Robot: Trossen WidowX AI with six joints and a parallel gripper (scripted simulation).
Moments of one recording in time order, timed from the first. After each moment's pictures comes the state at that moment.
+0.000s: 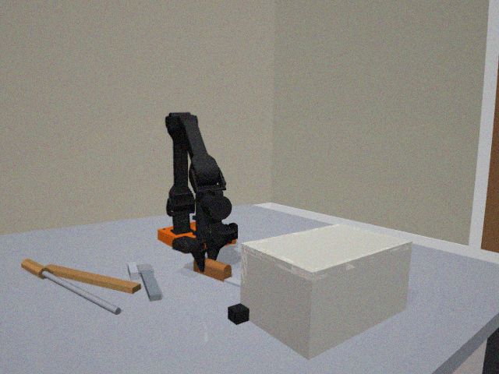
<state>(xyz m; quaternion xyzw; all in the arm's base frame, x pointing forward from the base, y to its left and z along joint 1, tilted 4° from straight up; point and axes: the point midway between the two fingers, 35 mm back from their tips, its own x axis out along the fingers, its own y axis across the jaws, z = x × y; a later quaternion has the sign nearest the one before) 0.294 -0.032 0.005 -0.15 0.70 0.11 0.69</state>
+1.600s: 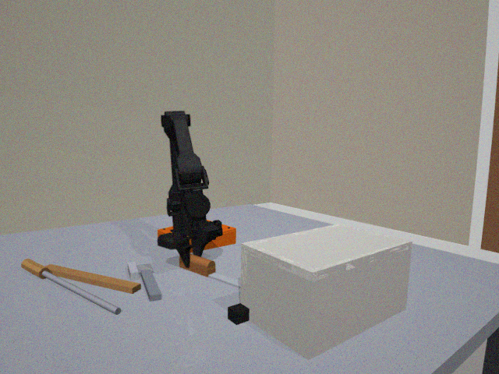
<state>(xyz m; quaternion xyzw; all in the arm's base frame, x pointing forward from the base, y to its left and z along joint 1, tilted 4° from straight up) 0.248 -0.057 0.006 -0.15 0.70 0.11 0.69</state>
